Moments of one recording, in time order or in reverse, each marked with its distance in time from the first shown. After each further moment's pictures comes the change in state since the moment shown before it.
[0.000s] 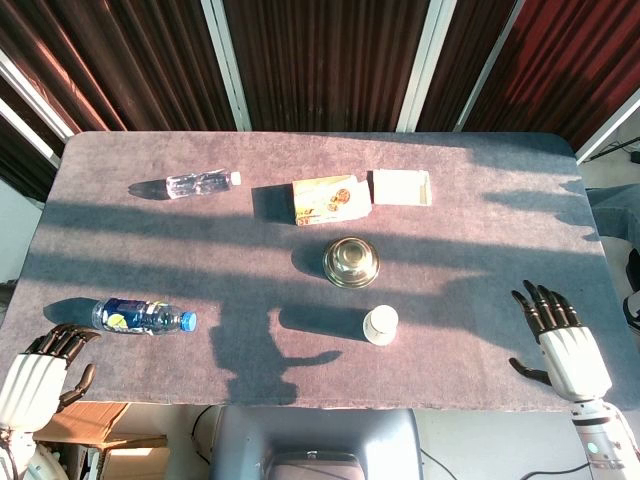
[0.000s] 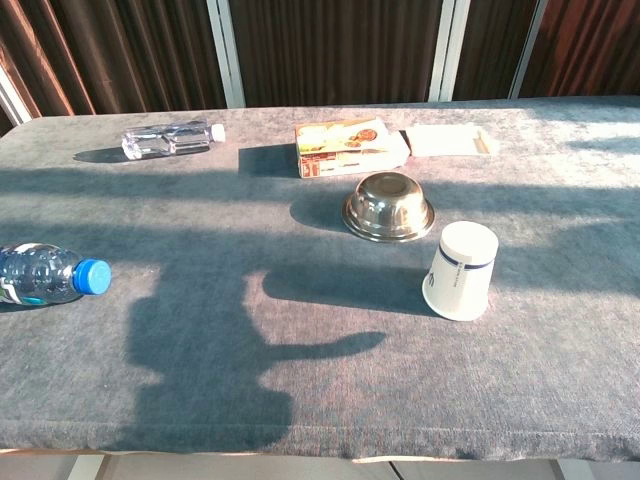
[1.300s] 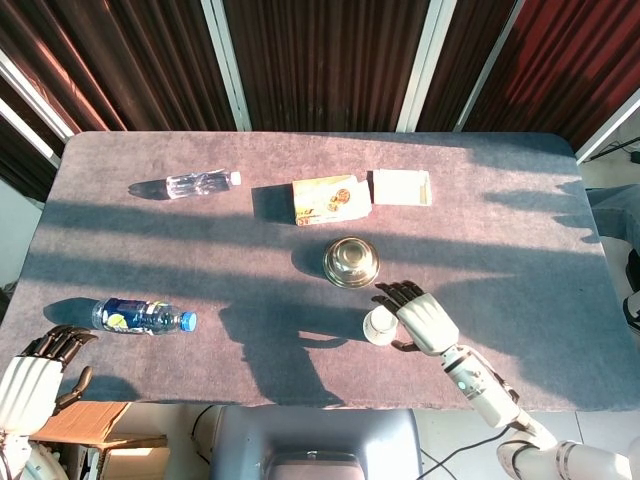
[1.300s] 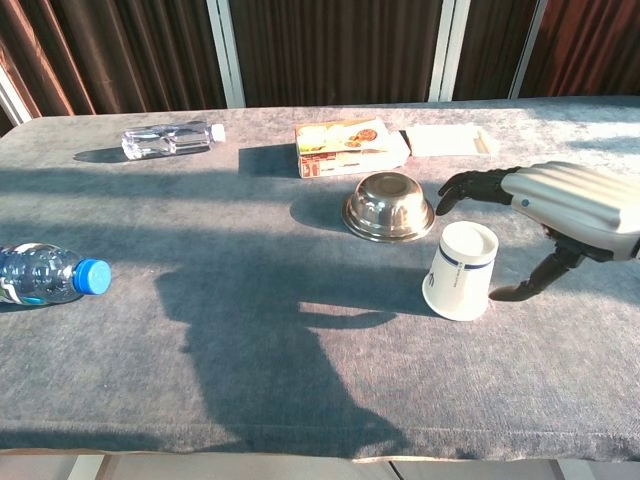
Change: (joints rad) left arm 0.009 0.015 0.006 -0.002 0.014 0.016 -0.030; right arm 0.377 -0.383 0.042 0.227 -0.015 -0.337 -0.005
